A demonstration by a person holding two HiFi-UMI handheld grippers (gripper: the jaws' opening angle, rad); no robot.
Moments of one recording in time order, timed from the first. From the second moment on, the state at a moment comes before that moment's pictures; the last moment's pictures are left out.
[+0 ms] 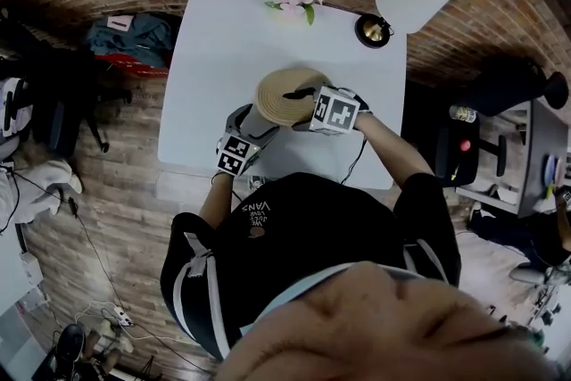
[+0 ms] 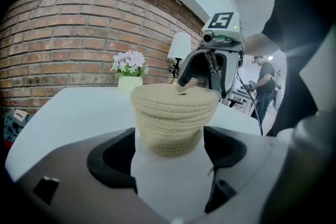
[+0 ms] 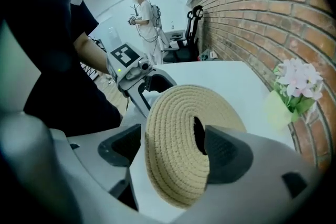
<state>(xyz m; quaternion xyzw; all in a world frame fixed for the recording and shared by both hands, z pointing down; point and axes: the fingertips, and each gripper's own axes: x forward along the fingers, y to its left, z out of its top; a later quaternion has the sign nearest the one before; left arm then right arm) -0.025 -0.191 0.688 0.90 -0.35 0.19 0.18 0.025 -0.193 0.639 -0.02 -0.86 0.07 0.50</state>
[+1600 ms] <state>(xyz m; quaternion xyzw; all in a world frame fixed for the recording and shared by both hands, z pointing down) -0.016 -0.199 0.697 0.91 -0.31 0.21 0.19 0.013 -0.189 0.673 -0.07 -0.81 0.08 0.58</state>
